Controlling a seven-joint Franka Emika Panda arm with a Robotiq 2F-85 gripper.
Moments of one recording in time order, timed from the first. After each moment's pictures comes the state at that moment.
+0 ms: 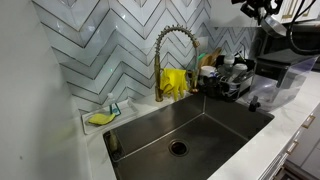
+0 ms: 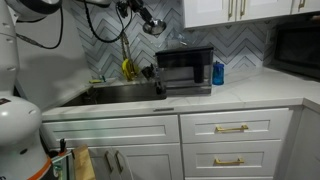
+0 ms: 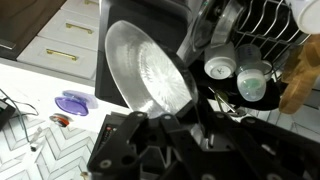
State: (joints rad) arm 0.58 0.23 -0.04 -1.16 -0.59 1.62 0.96
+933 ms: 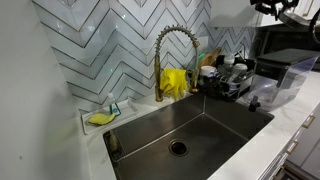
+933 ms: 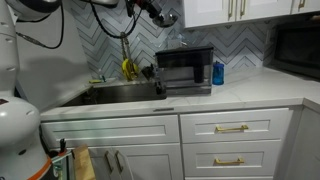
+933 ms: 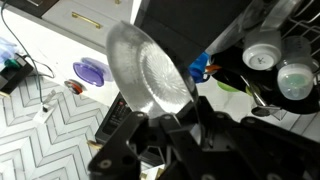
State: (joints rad) arm 0.55 0.23 -0.08 -1.17 -0.70 1.63 0.76
